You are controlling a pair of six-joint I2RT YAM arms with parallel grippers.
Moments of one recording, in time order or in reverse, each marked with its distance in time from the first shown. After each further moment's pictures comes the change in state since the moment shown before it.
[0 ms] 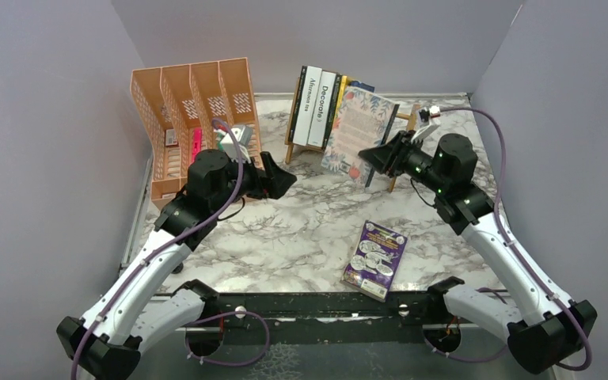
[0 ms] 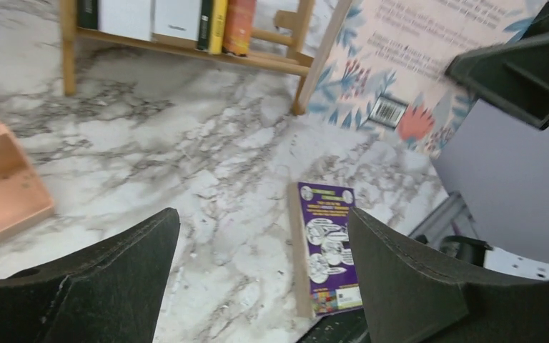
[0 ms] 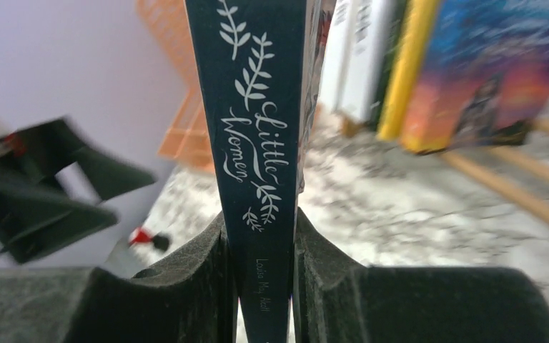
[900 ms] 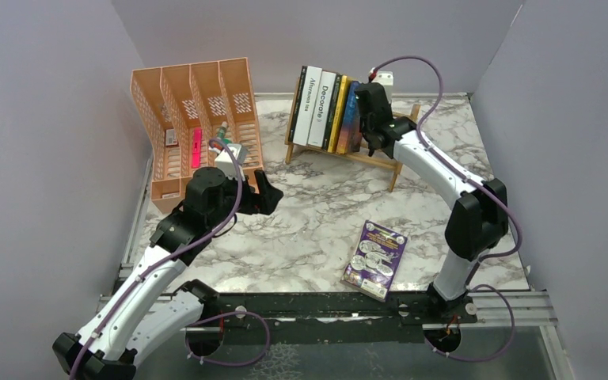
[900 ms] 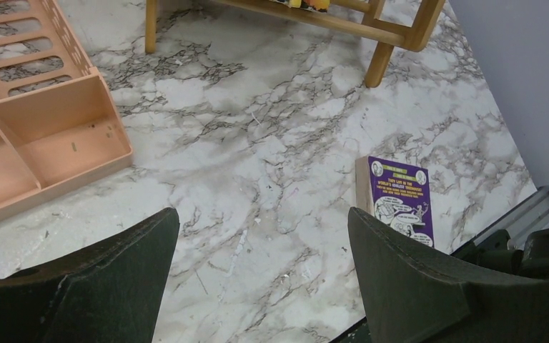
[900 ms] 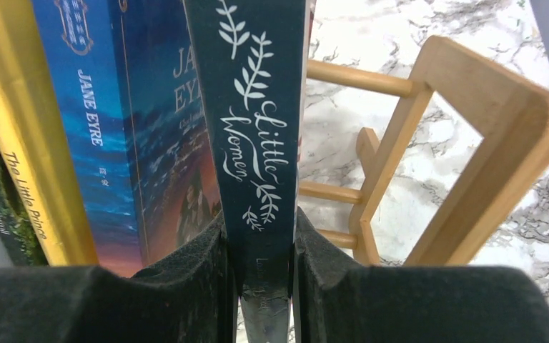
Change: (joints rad) left arm 0.000 -0.139 -0.121 -0.113 -0.160 0.114; right arm 0.106 0.779 0.666 -0.353 1.014 -0.304
